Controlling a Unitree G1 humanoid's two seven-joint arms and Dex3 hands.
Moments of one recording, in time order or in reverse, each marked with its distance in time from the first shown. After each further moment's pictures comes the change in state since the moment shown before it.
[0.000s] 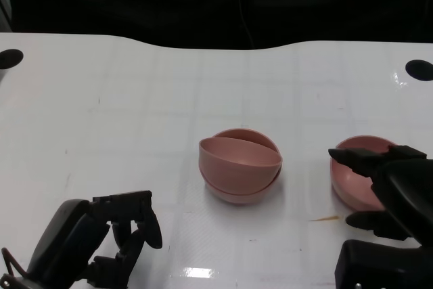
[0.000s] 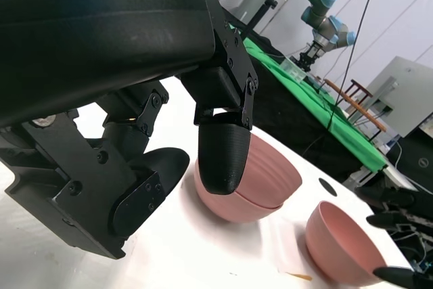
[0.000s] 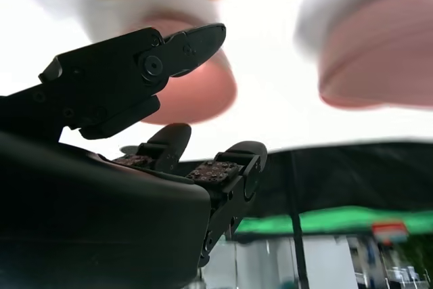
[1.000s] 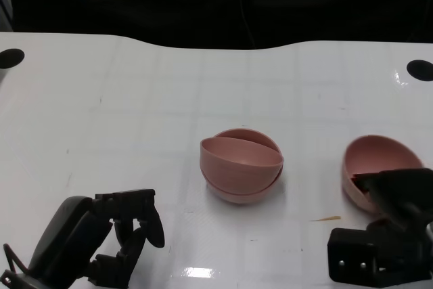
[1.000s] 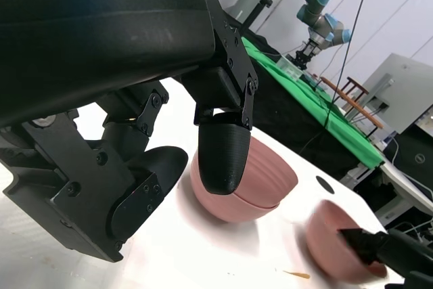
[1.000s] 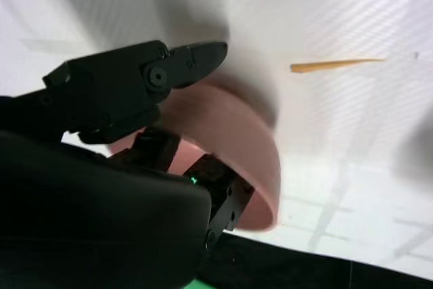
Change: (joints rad) left arm -0.003 -0.001 0.003 -0.025 0.002 0.012 -0.024; right arm -0.208 -0.068 0.158 0.398 -0.039 0.076 -0.018
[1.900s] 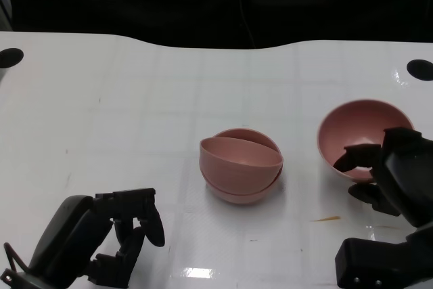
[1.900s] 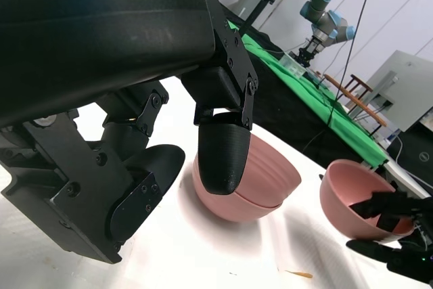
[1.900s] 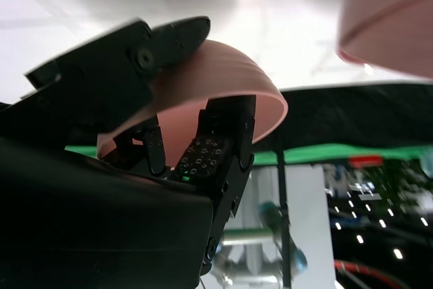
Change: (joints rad) left arm -0.004 -0.001 0.000 -0.001 0.000 0.014 -0.004; right arm 0.001 -0.019 -0.026 0.072 0.115 -0.347 -0.614
